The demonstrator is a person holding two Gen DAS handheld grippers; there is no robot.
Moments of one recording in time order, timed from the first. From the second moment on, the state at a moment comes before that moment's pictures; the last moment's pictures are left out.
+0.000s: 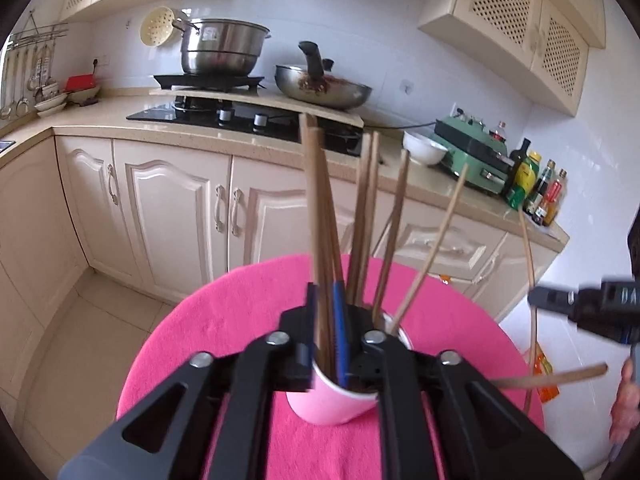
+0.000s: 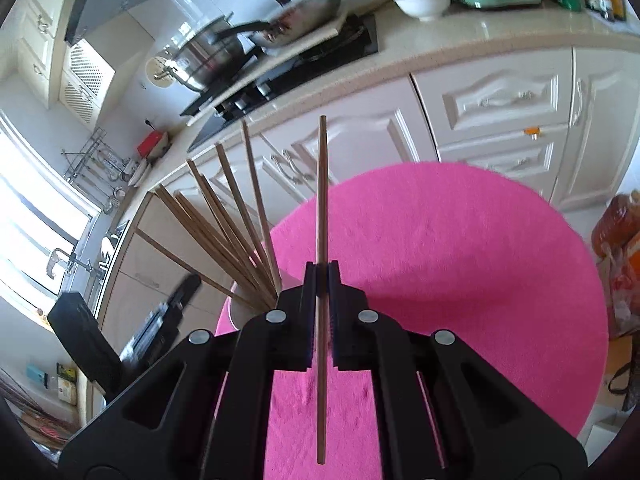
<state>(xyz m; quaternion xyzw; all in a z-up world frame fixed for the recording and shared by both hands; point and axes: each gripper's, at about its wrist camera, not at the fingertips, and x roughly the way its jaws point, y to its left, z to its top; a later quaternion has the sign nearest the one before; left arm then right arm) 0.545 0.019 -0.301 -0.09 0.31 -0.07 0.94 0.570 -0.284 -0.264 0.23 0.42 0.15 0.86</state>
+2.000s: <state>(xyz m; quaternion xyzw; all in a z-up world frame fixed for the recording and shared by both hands) 0.503 0.045 -0.259 -0.10 0.36 0.03 0.92 0.581 -0.212 -0.276 0.08 0.37 0.29 0.88</state>
